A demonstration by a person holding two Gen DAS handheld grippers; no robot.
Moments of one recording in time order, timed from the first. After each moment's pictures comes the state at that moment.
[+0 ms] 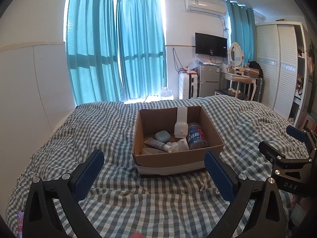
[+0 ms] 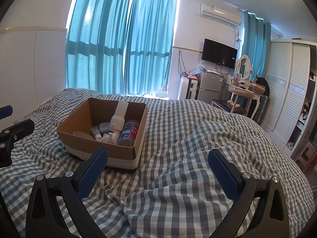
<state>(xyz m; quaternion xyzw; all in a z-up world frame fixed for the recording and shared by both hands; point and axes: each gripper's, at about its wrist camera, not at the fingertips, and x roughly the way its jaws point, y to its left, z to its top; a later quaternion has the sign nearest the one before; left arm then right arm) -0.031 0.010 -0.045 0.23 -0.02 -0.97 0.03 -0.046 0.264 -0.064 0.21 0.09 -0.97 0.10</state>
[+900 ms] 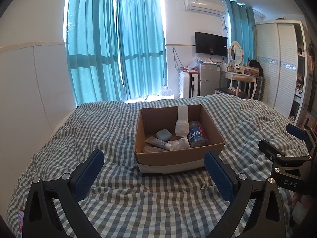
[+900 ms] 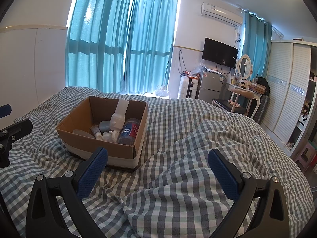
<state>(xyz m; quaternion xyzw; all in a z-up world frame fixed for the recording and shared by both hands) -0.029 0.007 -0.045 0.24 -0.02 -0.97 0.03 -0.047 0.263 -0.064 0.21 0.09 -0.97 0.10</state>
